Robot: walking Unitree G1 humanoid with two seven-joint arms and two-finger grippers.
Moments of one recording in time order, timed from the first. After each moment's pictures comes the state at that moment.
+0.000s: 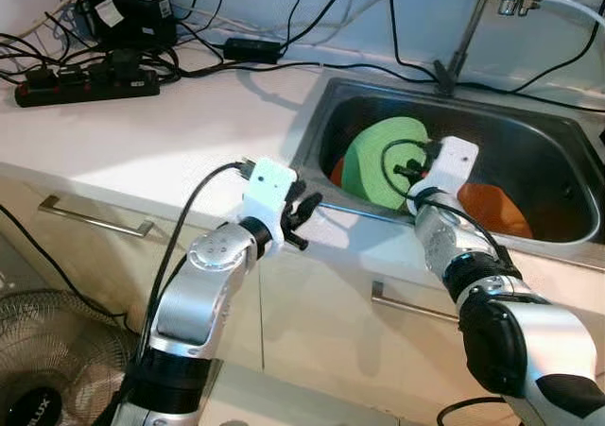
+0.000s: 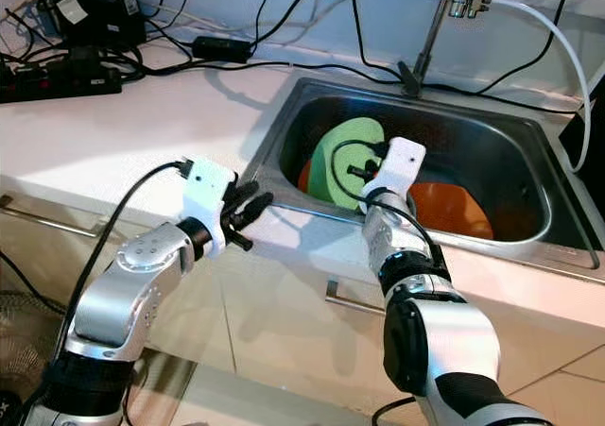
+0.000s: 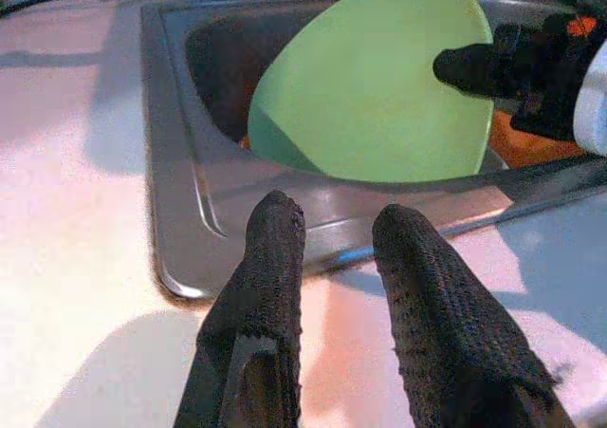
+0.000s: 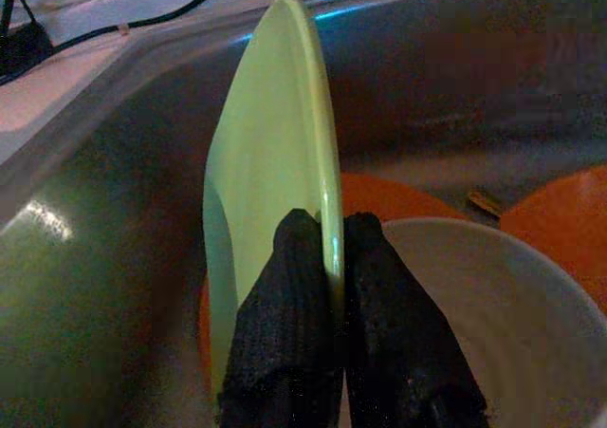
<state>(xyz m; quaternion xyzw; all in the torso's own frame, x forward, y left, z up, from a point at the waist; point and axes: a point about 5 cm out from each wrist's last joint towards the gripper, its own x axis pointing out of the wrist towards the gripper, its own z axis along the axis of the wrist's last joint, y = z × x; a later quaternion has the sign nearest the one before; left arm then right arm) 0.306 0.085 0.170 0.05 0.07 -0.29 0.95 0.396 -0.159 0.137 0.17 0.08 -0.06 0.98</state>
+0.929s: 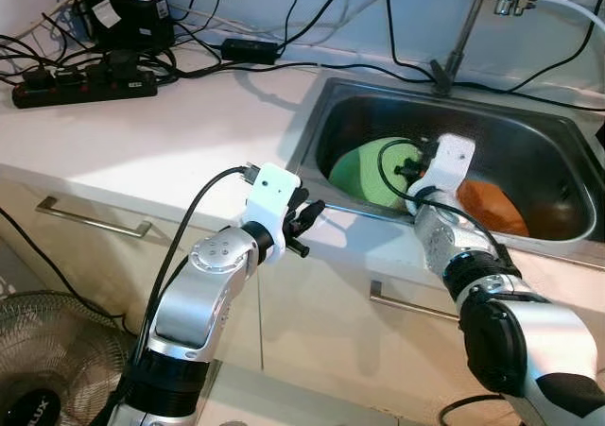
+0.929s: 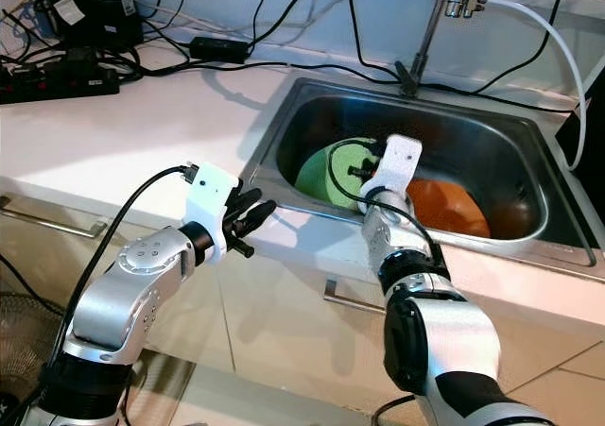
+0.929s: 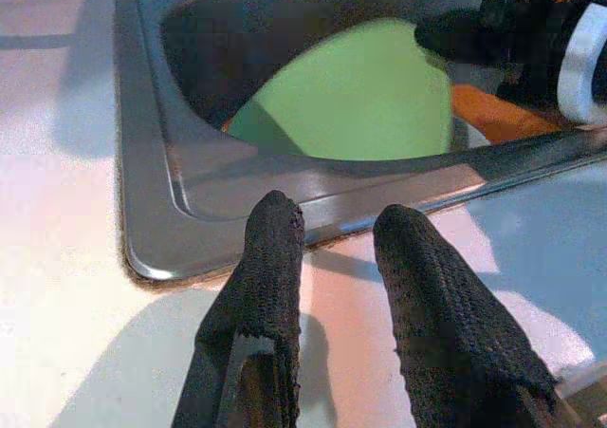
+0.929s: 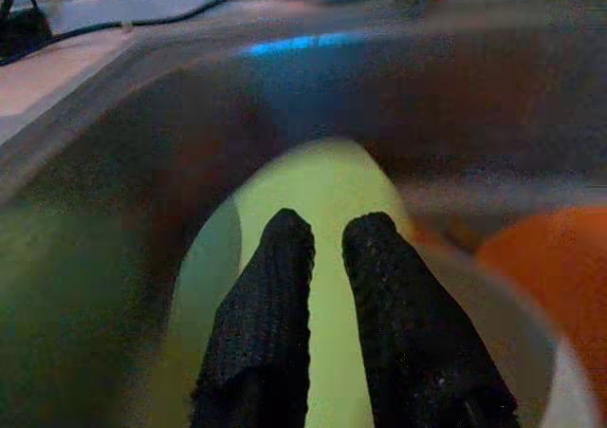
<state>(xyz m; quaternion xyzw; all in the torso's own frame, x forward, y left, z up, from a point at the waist) 0.303 0.084 0.167 0.05 0.09 -0.30 0.95 0.398 -0.160 0.145 0.09 0.06 -0.06 0.99</state>
